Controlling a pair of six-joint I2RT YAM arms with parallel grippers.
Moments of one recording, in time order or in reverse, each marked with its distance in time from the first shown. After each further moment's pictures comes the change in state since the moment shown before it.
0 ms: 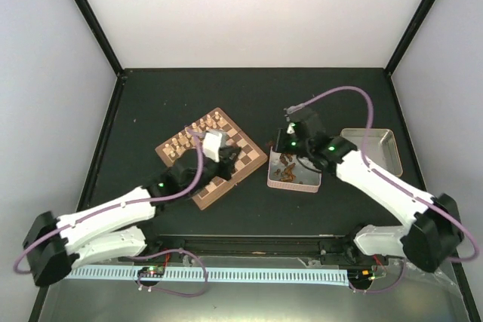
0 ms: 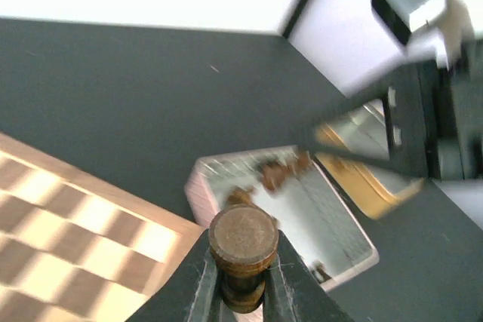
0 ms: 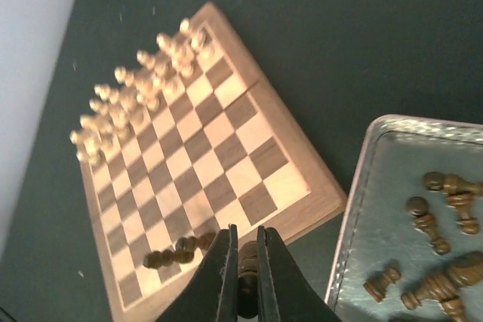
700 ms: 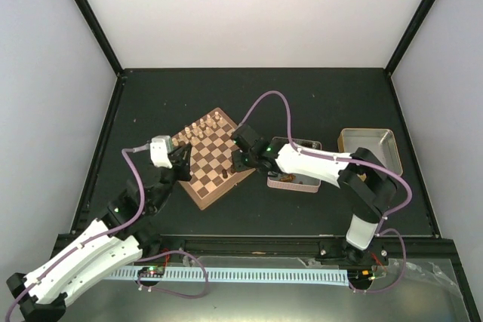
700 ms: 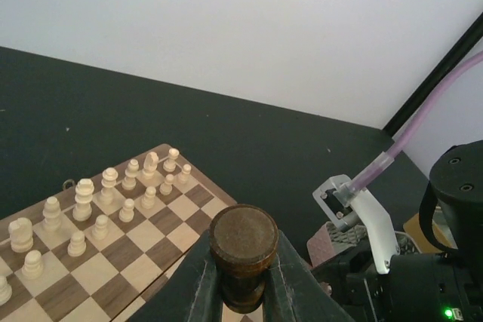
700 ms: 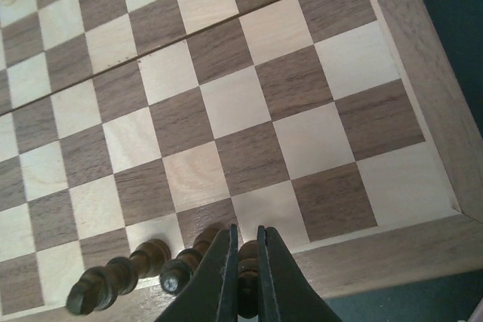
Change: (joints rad) left arm 0.188 -0.575 -0.096 -0.375 -0.254 -0.021; right arm 0.291 0.534 0.216 0.027 0.131 -0.173
